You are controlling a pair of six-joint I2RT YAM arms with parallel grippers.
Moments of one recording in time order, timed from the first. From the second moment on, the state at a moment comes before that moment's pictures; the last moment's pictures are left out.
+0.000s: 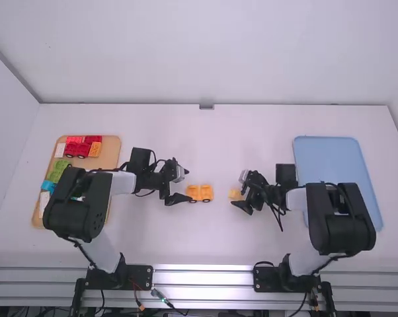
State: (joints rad) left arm -0.11 1.78 0.70 0.05 1.04 0.96; right arm 0.04 1.74 0.48 0.18 -0.88 -0.94
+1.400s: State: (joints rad) left arm -0.11 1.78 0.70 0.04 1.05 0.96; right arm 0.09 1.82 0.48 0.23 -0.80 -0.90
